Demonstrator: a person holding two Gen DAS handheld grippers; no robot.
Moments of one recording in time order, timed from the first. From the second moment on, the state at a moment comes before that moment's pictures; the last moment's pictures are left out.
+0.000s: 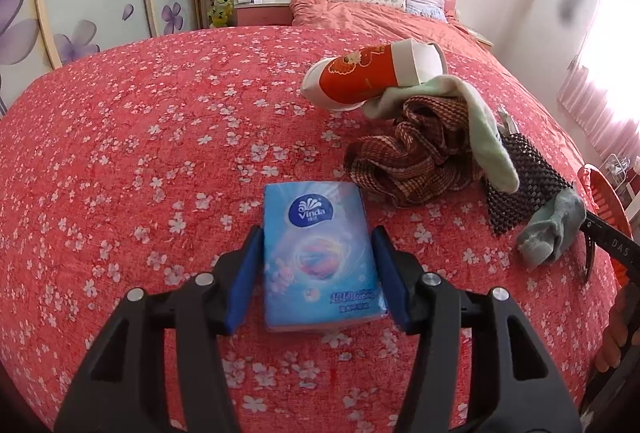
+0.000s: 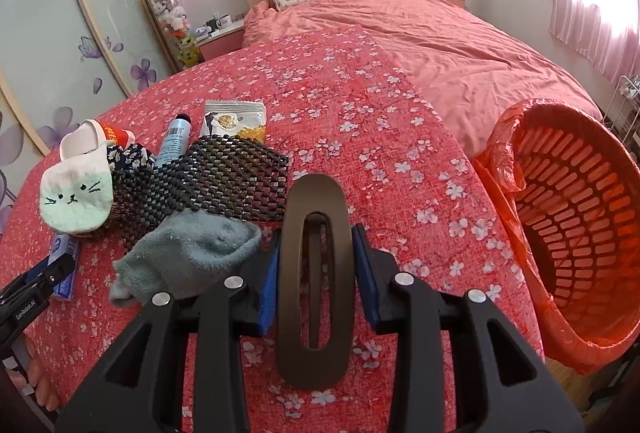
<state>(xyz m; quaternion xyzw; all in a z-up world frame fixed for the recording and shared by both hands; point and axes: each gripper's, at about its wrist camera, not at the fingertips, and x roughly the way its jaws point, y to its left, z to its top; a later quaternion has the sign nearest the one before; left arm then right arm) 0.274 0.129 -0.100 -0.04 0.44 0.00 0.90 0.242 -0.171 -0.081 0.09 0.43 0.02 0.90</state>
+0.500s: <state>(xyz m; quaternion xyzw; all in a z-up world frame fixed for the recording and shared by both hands) 0.262 0.116 -0.100 -0.01 0.44 0.01 0.90 0.235 -0.168 -0.079 0.07 0.43 0.02 0.90</state>
